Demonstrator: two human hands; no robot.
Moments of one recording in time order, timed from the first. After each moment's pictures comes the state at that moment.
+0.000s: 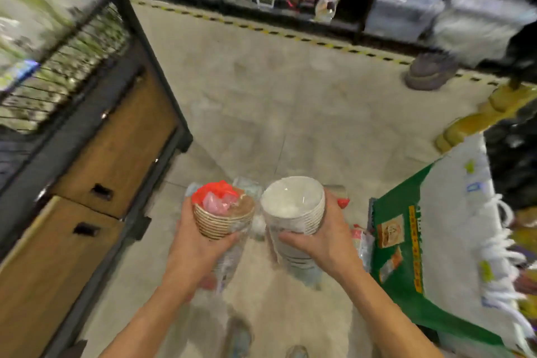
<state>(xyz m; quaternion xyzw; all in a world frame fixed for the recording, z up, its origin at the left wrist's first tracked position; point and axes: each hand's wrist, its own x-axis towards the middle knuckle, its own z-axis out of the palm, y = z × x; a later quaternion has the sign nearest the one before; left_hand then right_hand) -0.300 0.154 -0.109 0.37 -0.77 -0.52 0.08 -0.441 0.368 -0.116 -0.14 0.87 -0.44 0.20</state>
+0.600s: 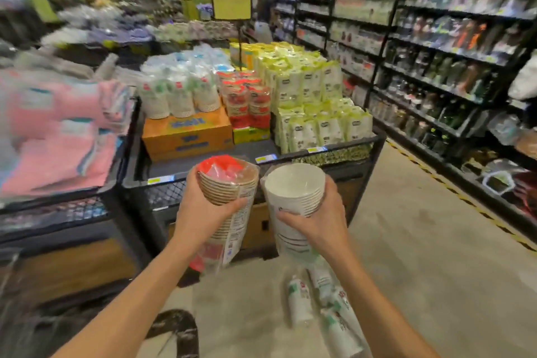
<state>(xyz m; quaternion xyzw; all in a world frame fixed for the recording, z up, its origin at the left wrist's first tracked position) -0.024 0.186 0.177 0.61 -0.58 -0.29 0.45 -0.264 0.205 0.150 -0.58 0.65 -0.44 0.21</state>
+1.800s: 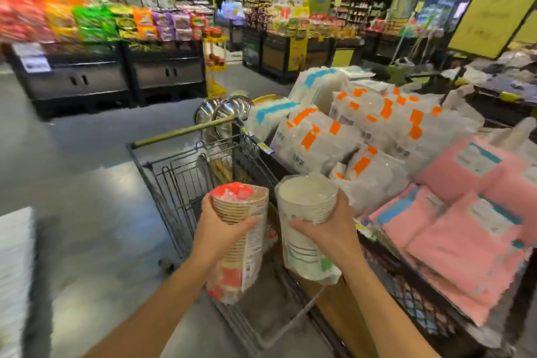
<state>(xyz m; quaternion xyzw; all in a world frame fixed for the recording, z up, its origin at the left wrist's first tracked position) 0.640 0.337 0.122 0.80 -0.05 -0.05 0.59 0.552 0.113 0.140 -0.84 0.19 -0.24 0.45</state>
